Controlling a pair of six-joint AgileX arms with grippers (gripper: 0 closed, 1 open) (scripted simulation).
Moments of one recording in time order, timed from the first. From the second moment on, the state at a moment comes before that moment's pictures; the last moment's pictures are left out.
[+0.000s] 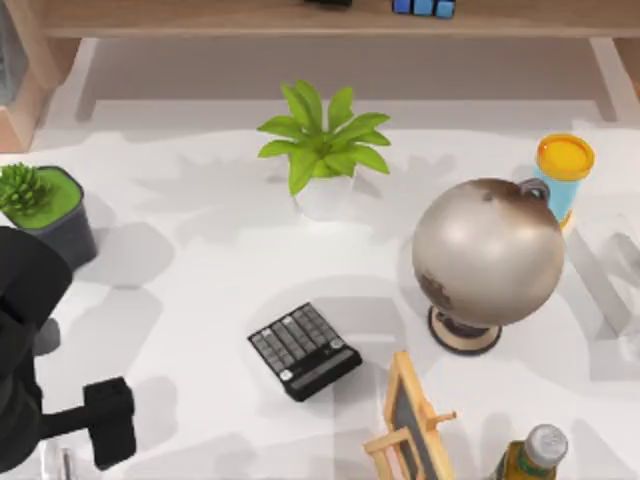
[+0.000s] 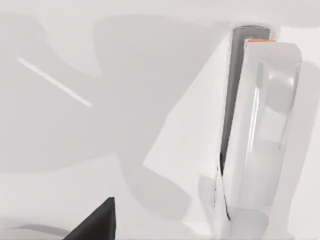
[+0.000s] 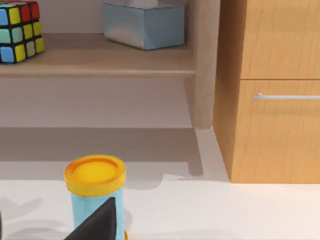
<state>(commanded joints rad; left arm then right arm) -0.36 1.17 0.62 -1.03 0.00 -0.64 0.00 0.00 0.00 0.00 0.00 0.00</state>
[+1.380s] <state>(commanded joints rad) -0.35 1.28 0.47 -0.76 0.00 -0.64 0.00 0.00 0.00 0.00 0.00 0.00</state>
